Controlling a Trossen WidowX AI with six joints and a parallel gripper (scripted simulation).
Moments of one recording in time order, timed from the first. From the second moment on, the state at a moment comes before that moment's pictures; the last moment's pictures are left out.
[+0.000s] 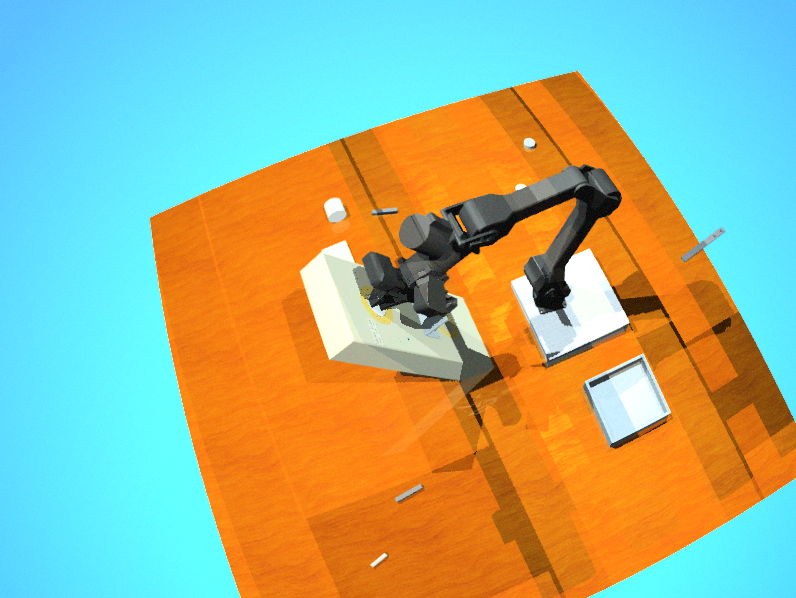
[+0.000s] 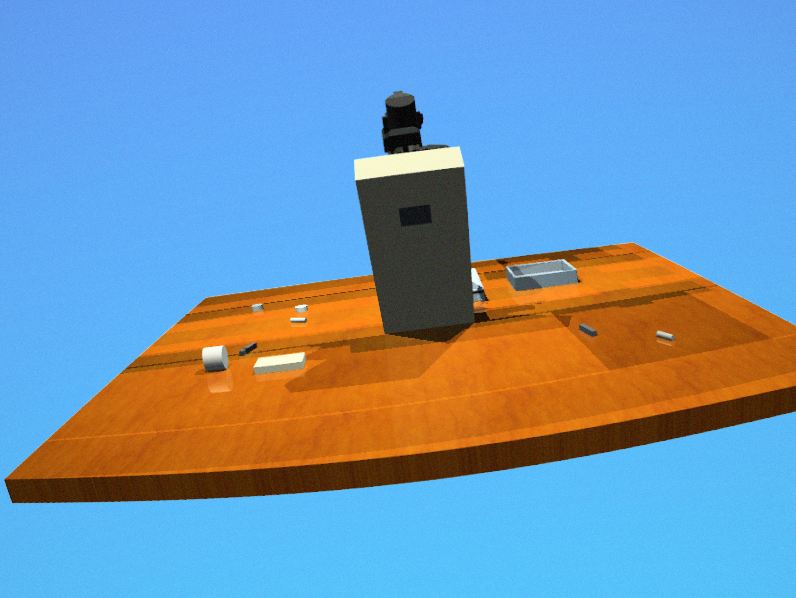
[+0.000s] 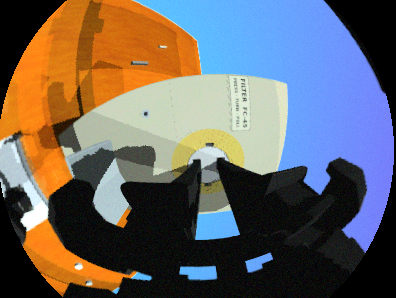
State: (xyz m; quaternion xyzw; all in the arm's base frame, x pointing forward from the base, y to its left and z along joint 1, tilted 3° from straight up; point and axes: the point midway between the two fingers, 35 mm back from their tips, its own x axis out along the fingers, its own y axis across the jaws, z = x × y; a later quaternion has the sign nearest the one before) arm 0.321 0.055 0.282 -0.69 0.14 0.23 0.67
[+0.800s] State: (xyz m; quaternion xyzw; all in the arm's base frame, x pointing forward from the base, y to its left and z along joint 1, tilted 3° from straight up) arm 0.320 0.055 0.281 -0.62 0.16 0.22 0.73
